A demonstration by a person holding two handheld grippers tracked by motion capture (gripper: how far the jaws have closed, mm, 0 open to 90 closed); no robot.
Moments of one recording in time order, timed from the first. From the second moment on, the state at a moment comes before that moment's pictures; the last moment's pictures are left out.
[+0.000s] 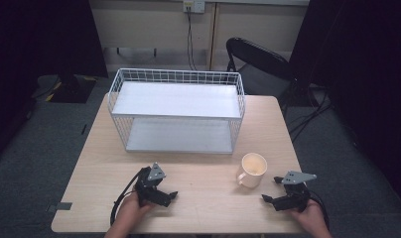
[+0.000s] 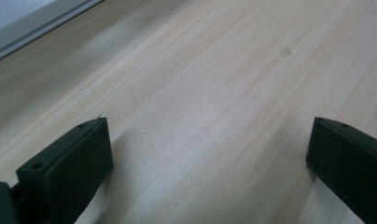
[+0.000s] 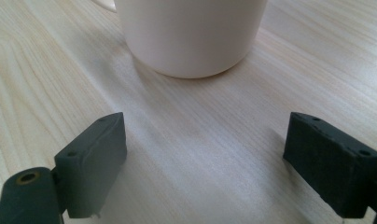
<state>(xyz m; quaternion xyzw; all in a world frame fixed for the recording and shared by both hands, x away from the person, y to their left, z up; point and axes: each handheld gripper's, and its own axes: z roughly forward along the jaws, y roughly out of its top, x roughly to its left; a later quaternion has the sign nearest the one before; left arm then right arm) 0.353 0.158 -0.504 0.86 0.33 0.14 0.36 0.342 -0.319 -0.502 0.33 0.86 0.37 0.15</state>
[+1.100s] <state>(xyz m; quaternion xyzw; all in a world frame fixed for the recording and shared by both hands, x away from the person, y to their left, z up) 0.353 0.158 -0.504 0.86 0.33 0.14 0.36 0.360 -0.319 -0.429 0.35 0.86 0.35 0.11</state>
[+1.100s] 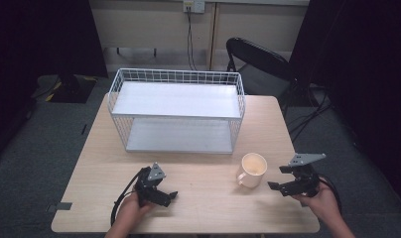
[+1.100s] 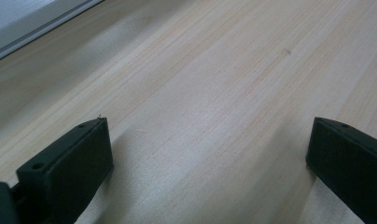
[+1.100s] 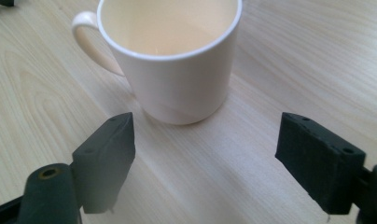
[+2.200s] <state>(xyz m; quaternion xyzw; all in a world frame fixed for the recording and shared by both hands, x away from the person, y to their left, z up) 0.353 0.158 -0.504 0.86 0.33 0.14 0.36 0.394 -0.300 -0.391 0.37 0.85 0.35 0.13</state>
